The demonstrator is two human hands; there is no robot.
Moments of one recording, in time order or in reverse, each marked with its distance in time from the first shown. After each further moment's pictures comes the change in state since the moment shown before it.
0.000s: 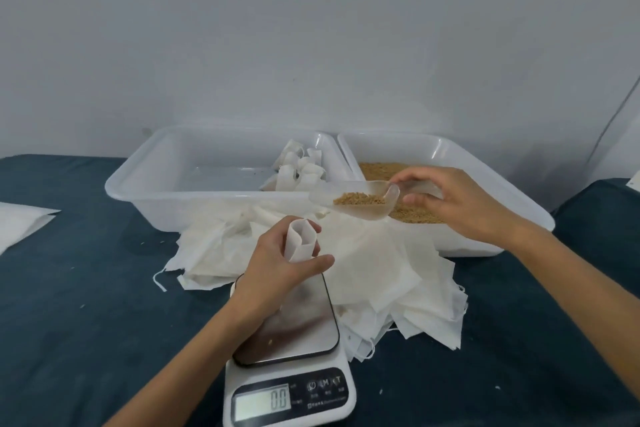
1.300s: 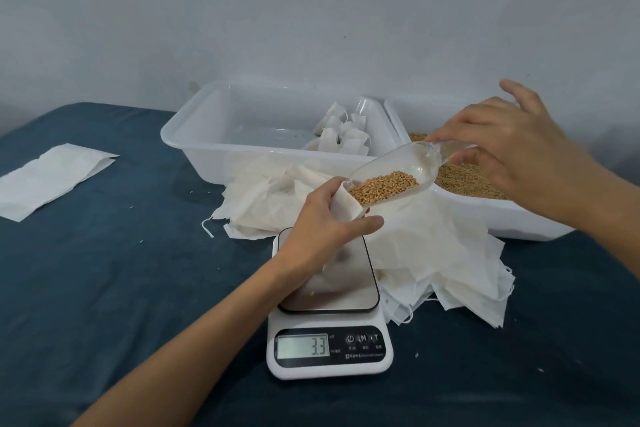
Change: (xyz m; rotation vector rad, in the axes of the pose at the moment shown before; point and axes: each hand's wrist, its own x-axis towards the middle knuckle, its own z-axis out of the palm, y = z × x) left_hand 0.001 -0.008 0.003 -0.082 -0.001 -0.041; right_hand 0.001 -0.052 -0.003 -0.722 0.103 -0.370
